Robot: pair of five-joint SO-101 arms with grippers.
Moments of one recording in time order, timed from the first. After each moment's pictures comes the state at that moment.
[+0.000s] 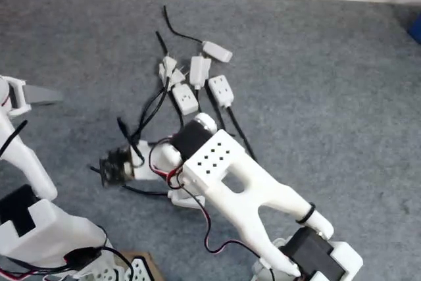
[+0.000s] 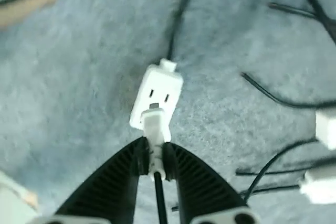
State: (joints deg) left arm -43.3 5.6 -8.2 79.8 -13.4; right arm -53.2 -10.3 12.9 86.1 61.2
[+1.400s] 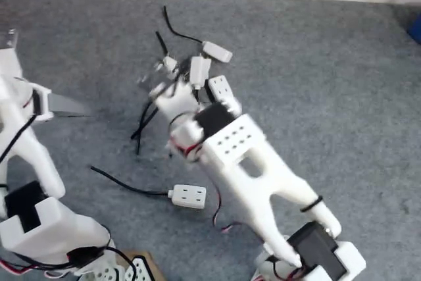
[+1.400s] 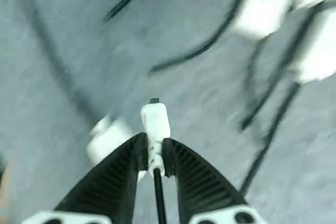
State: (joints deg) left arm -36.9 5.6 -4.7 87.1 -13.6; right arm -41.1 -9.5 11.6 72.7 12.1
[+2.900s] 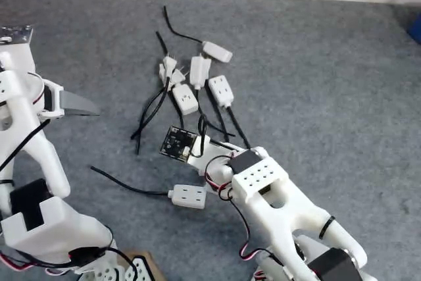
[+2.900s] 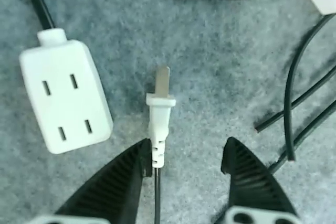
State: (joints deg) left arm -34.3 5.6 -6.9 90.7 -12.5; right arm -37.5 -23.7 54.6 45.8 41.5
